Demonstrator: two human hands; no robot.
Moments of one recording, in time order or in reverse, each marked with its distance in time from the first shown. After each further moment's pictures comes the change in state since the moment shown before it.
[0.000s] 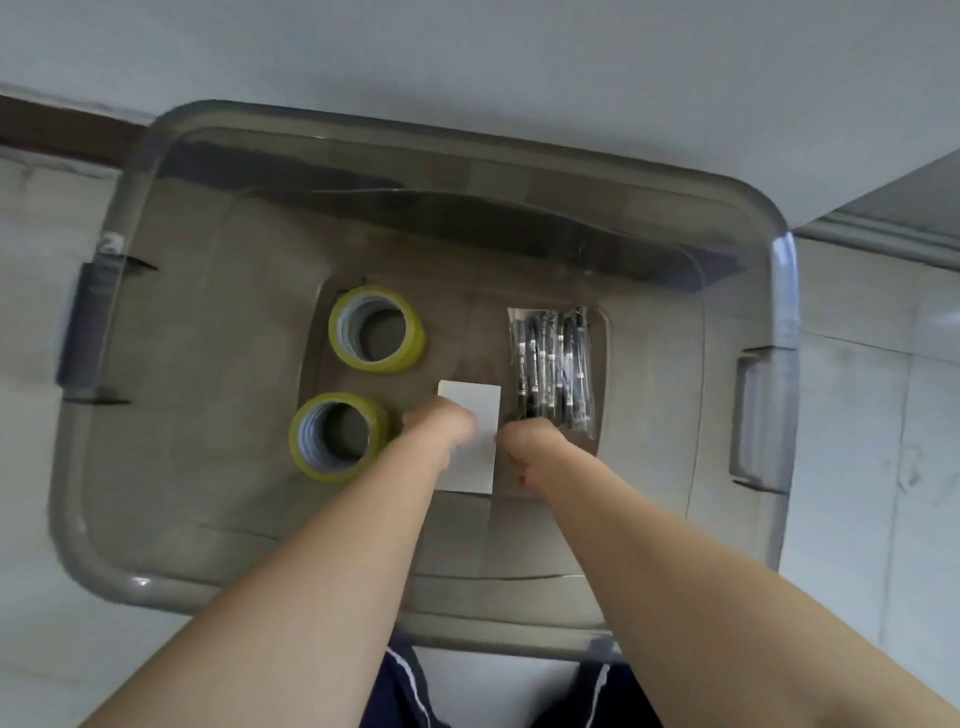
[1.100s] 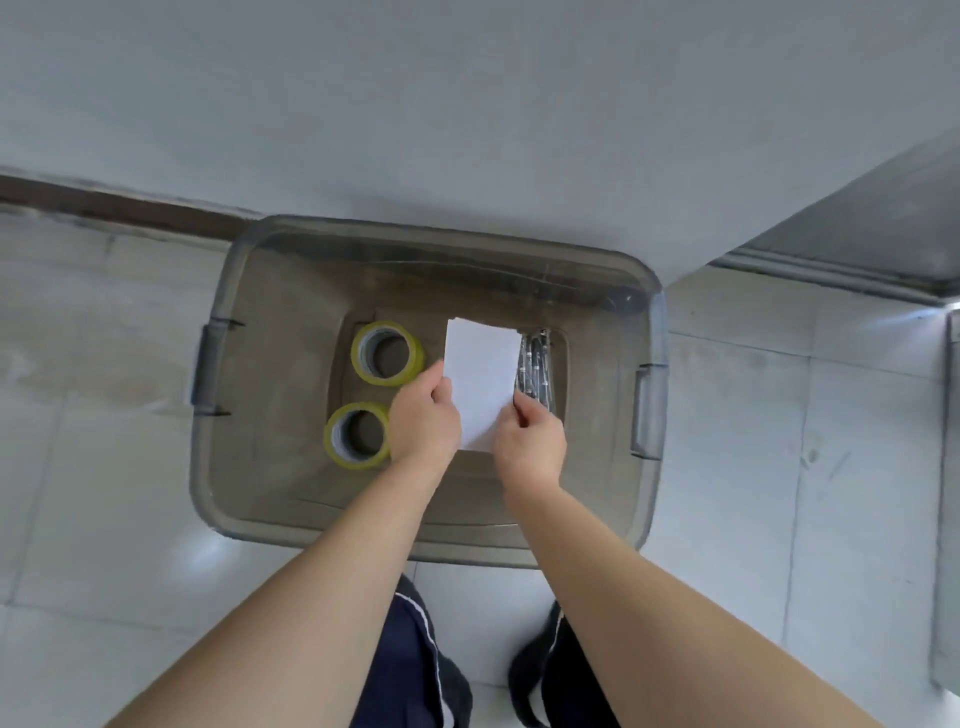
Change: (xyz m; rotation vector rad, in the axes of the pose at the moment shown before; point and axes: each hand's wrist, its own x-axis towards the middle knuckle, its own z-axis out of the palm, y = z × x) left_hand -0.158 0.022 -0.056 -0.258 0.323 0.442; right_hand -0.172 -0.010 -0.032 0.185 0.263 -0.443
